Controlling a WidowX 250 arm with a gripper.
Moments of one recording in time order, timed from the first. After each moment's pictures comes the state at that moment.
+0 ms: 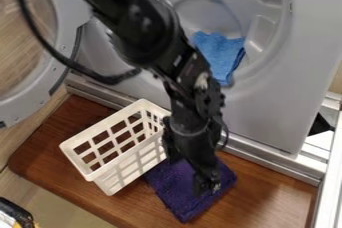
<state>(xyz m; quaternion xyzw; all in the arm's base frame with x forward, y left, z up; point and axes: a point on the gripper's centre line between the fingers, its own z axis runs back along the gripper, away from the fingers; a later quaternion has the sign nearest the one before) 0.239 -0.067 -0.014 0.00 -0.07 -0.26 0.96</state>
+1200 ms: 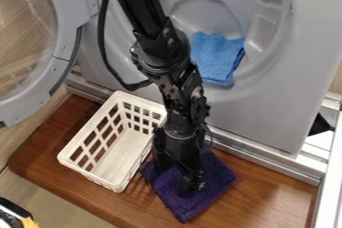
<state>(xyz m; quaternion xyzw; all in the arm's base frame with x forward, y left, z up) 0.260 -0.035 -0.075 0.01 0.00 -0.21 0.98</state>
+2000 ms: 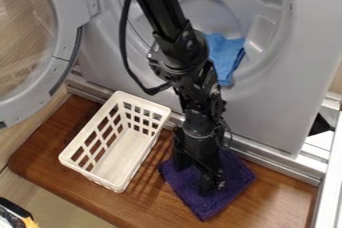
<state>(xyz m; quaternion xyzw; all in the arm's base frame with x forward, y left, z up) 0.268 -0.085 -0.077 -0.04 -0.01 -0.27 0.96</state>
